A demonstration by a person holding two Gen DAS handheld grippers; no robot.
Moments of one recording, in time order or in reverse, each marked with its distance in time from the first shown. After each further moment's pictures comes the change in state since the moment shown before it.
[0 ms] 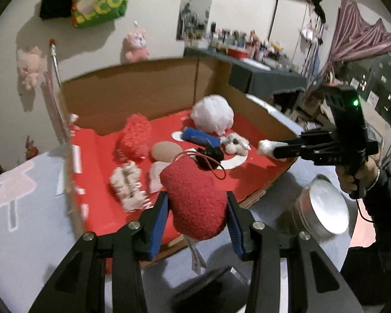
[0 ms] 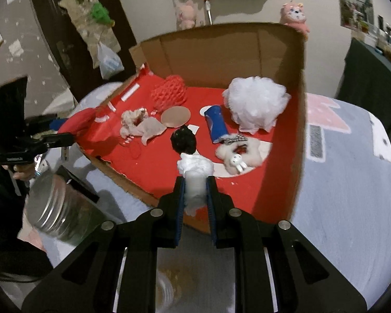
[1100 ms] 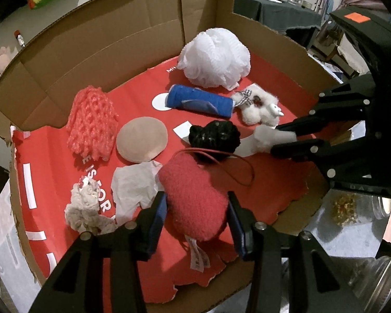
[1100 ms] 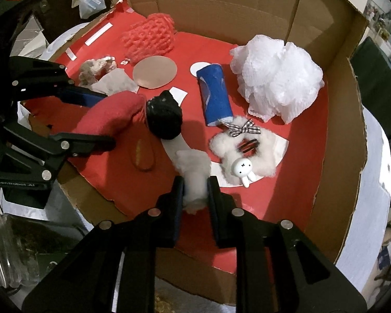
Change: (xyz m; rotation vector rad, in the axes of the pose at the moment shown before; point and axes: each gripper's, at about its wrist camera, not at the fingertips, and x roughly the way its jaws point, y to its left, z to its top) left arm 0.114 -0.021 0.038 0.110 0.353 0.100; right arm 0.084 0.008 0.028 -0.108 0.320 -0.154
